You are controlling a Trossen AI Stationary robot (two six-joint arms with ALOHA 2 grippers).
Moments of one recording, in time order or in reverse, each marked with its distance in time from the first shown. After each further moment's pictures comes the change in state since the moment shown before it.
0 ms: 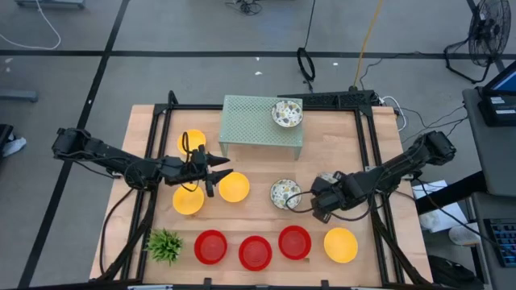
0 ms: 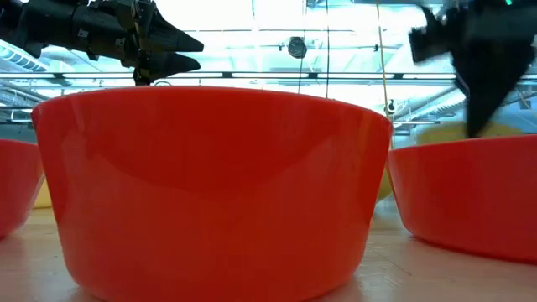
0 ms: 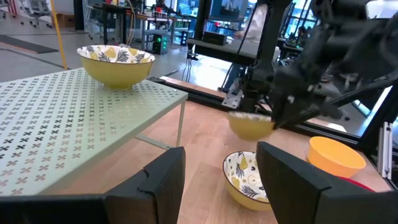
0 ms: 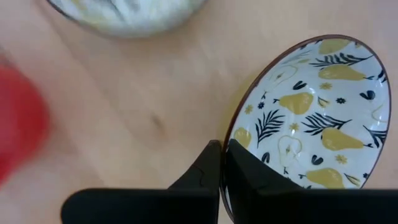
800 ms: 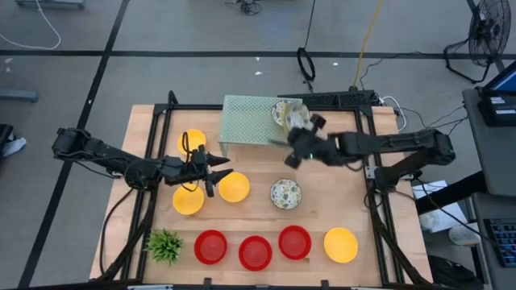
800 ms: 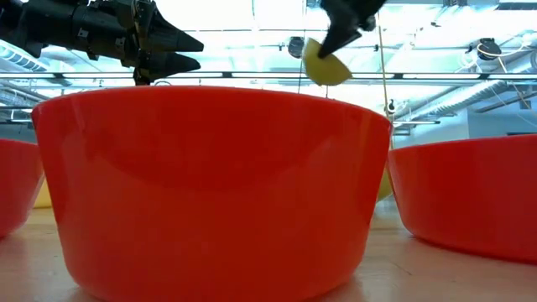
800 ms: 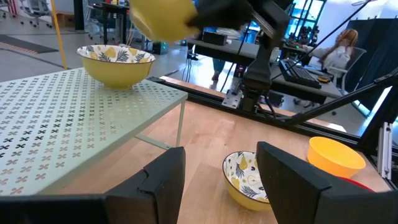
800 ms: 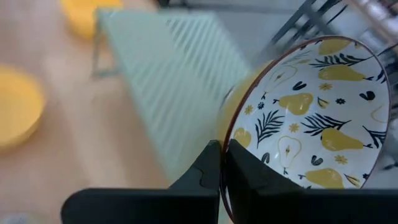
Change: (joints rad) left arm 0.000 0.000 0.000 0.001 0.000 -0.002; right arm -0.415 -0.001 0.292 0.458 0.470 -0.873
